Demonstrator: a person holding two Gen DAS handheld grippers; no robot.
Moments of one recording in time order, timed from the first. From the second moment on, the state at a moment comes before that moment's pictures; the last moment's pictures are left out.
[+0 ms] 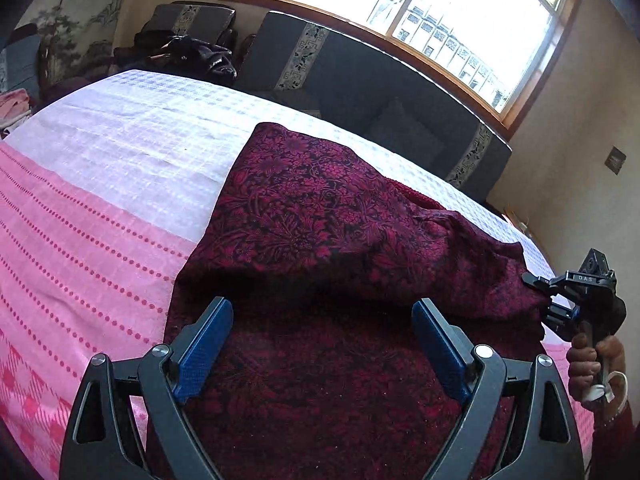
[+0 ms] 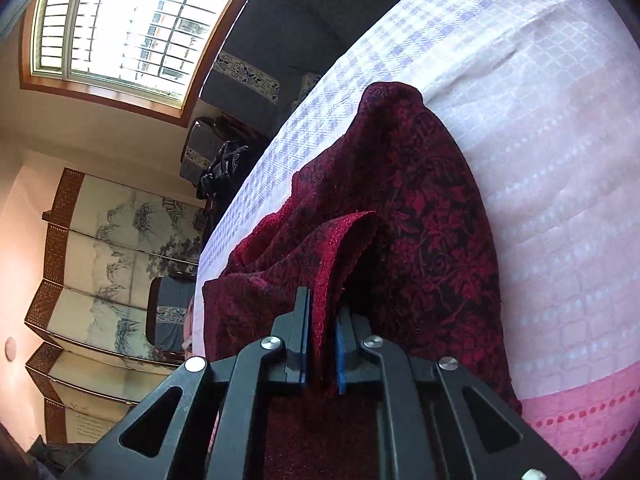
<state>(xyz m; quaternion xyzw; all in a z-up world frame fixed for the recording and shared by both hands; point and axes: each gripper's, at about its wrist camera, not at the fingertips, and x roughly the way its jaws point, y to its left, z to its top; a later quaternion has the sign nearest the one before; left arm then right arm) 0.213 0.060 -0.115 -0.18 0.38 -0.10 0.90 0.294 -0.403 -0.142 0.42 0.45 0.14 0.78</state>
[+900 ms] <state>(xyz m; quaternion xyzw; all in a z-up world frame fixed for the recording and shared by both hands) 0.219 0.045 -0.120 -0.14 0.40 -0.06 0.90 0.285 -0.441 -0.119 0.35 0.37 0.12 0.85</state>
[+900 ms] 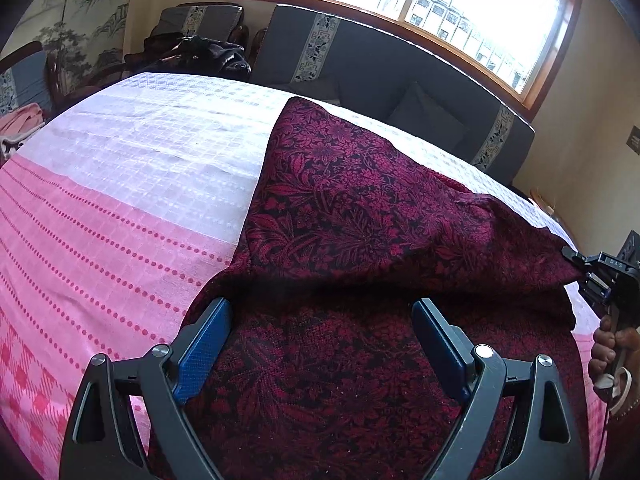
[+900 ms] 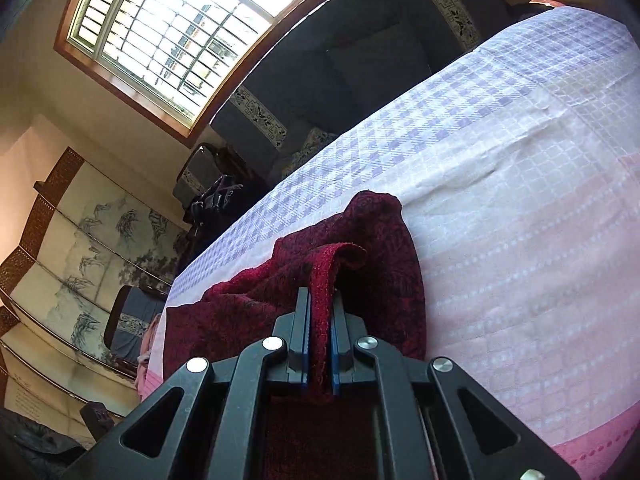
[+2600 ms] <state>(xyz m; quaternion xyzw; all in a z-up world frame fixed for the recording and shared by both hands) 0.148 0.083 -0.095 -0.15 0.44 -0.09 0.88 0.165 -0.449 -0.087 0.26 0.41 0.08 0.87</state>
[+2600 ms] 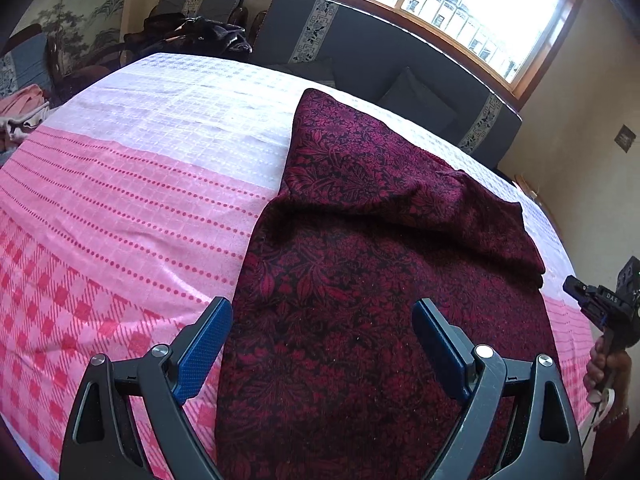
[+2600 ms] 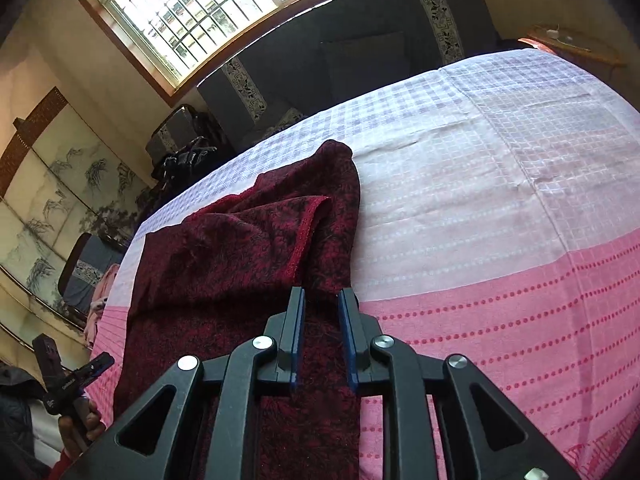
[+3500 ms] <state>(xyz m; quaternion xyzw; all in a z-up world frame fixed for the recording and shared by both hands) 0.126 0.068 -0.122 -0.11 0.43 -0.07 0.89 0.308 -0.438 -0.121 0.24 0.41 0.07 0.88</state>
